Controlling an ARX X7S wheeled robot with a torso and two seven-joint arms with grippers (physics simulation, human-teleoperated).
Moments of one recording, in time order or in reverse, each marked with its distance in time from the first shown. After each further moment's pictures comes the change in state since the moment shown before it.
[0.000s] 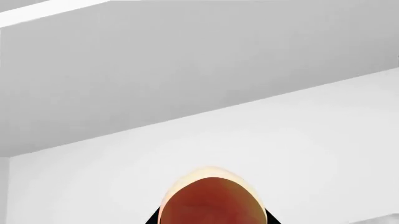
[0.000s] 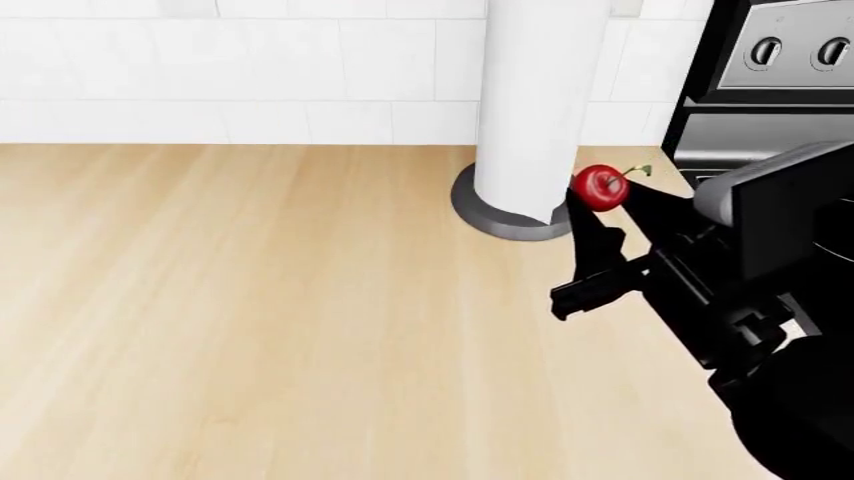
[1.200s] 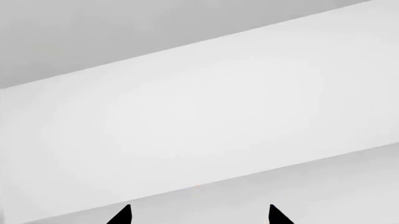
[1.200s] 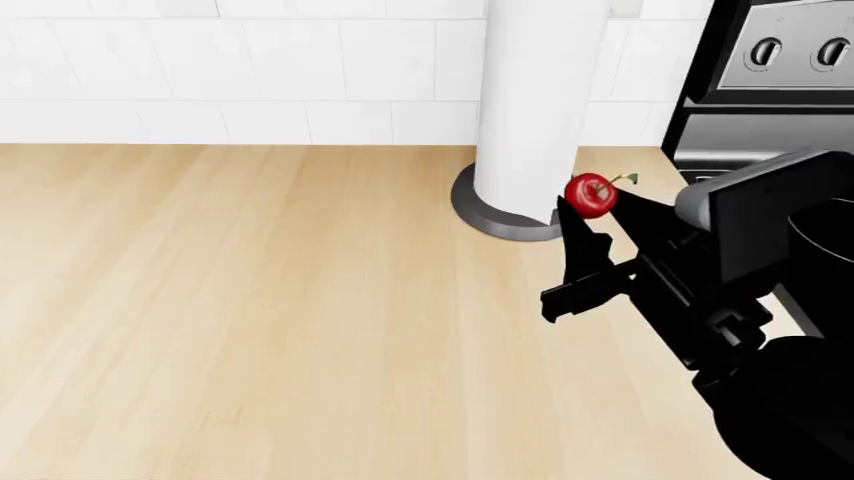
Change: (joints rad) left arm -0.113 0.099 -0.371 -0.308 0.455 -0.126 0.221; right arm -0.010 -0.013 -0.048 0.033 -0.031 -0.035 0.005
